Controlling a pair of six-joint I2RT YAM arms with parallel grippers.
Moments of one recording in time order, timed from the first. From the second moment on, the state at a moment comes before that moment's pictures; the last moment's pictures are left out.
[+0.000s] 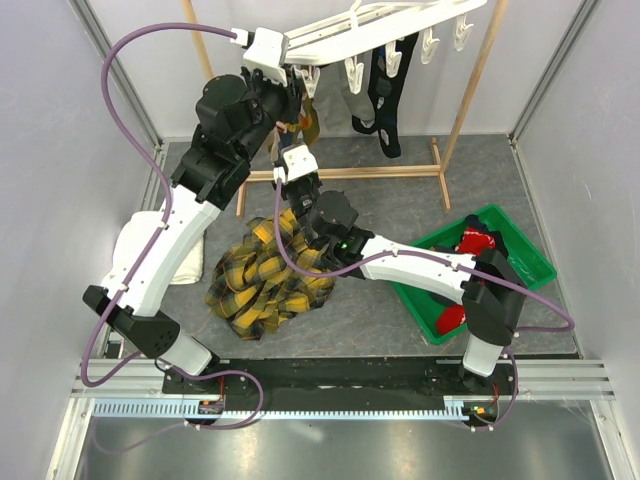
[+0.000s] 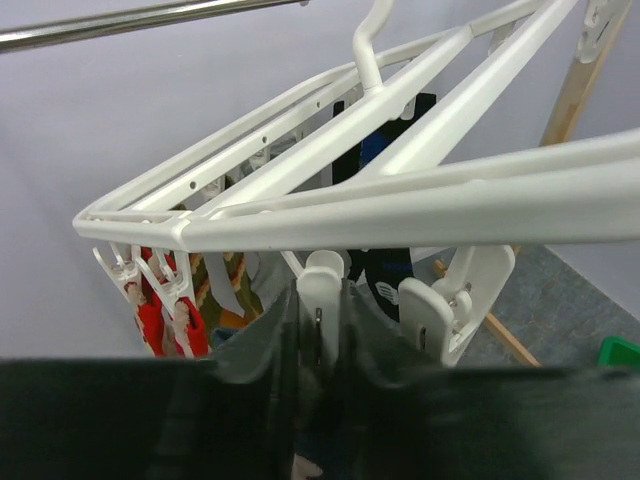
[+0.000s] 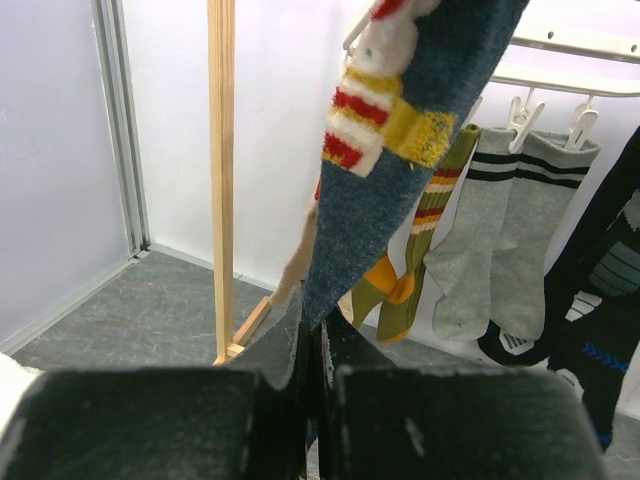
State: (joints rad) left arm -0.59 1.54 1.89 -0.23 -0.15 0.06; right arm 1.05 1.77 1.40 0.77 0.63 -0.37
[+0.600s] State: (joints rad) left arm -0.63 1.54 1.89 -0.20 -0.21 0.08; right arm 1.05 1.77 1.40 0.77 0.63 -0.37
